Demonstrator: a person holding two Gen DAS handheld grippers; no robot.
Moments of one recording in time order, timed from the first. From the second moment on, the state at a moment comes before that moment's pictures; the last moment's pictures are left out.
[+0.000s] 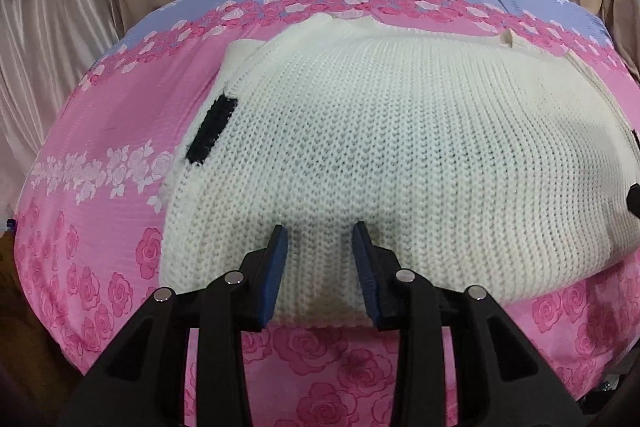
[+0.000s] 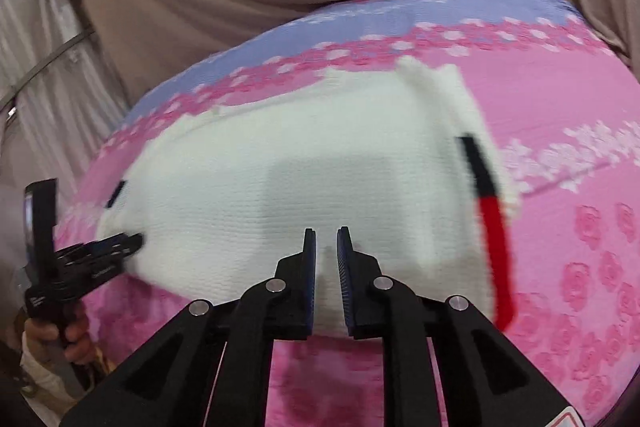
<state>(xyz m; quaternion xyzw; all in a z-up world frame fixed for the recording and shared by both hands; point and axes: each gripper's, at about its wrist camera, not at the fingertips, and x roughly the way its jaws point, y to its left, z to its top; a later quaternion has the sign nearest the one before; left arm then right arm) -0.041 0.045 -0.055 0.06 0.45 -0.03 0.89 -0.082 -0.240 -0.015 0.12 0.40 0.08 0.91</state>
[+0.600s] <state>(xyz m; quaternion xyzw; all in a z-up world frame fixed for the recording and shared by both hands) -0.044 0.059 -0.039 0.01 0.45 -0.06 0.89 -0.116 -0.326 -0.028 0.13 0.40 -0.08 0.90</state>
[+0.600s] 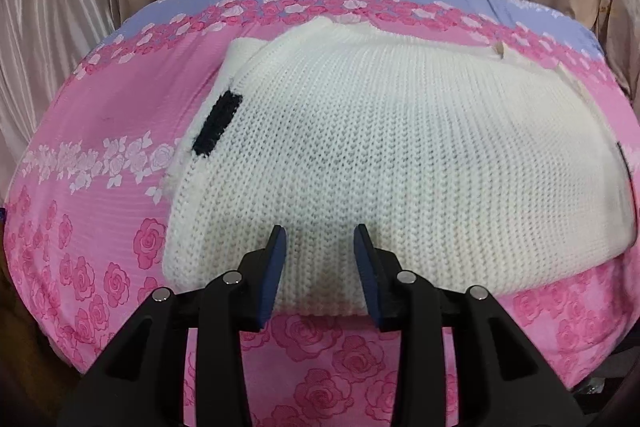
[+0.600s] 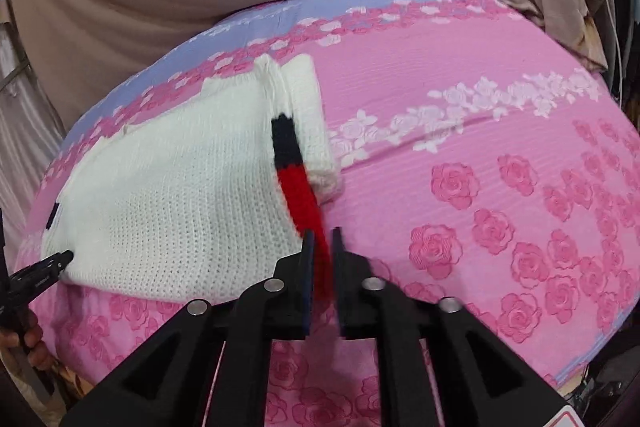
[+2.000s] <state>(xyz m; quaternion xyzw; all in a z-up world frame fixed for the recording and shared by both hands) 0.157 0.087 -0.019 -0.09 0.43 -0.04 0.90 0.070 -0.308 0.013 0.12 0.34 0.01 0.93</state>
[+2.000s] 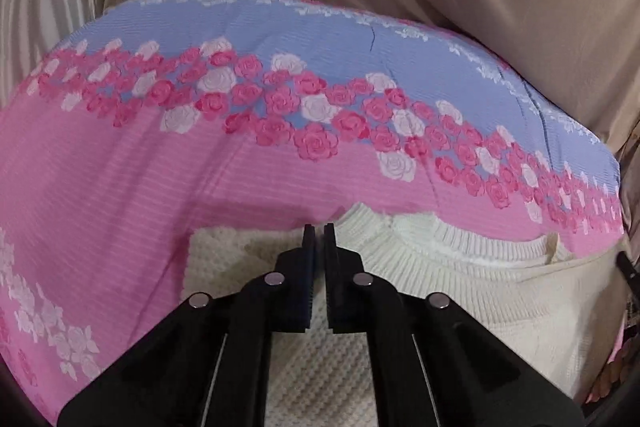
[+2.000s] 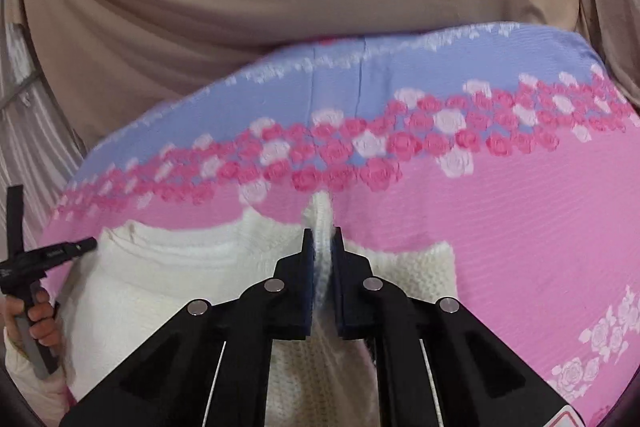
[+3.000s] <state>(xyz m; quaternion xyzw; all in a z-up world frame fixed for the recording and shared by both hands) 0.169 0.067 -0.019 -0.05 0.44 -0.05 0.90 0.088 -0.315 -0.021 0.12 0.41 -0.03 0.90</state>
